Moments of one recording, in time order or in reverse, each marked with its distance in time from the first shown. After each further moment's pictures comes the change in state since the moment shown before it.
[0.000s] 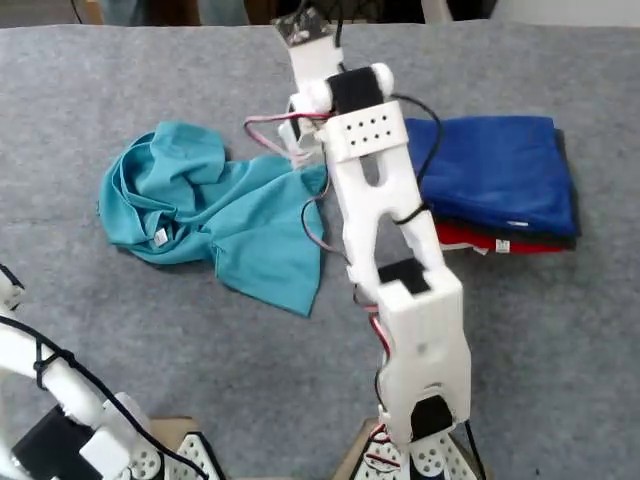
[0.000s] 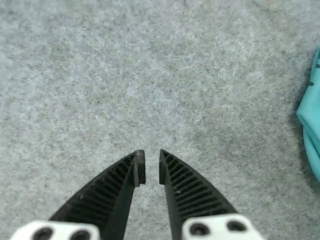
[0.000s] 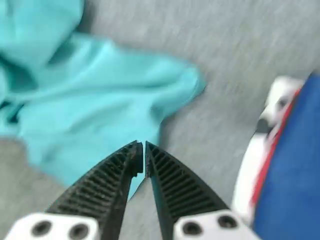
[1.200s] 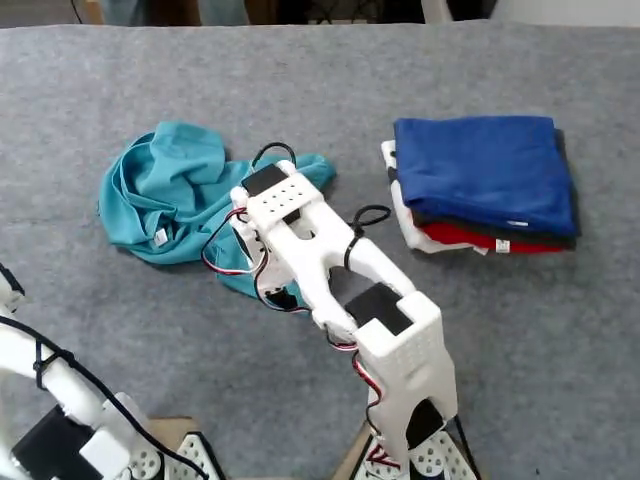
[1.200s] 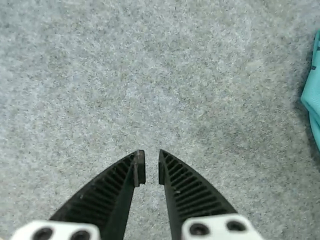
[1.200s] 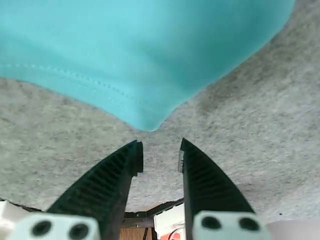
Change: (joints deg) left arm 0.2 0.0 0.0 0.3 -5.6; right arm -14.7 -3.9 44.7 -3.6 -22.9
